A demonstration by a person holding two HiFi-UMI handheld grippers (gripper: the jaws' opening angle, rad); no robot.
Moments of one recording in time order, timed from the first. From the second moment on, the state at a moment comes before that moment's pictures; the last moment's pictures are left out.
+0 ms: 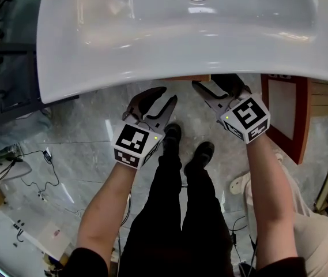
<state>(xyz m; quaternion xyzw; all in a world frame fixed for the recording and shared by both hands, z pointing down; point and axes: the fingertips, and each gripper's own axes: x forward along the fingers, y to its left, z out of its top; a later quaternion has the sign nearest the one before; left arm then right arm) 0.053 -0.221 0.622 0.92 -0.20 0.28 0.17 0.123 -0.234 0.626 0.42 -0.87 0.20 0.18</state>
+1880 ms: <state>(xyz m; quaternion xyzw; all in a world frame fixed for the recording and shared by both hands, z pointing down) -0.076 -0.108 0.611 0.91 -0.26 0.27 0.19 0.008 -0.089 0.618 0.38 -0.87 0.22 0.21</state>
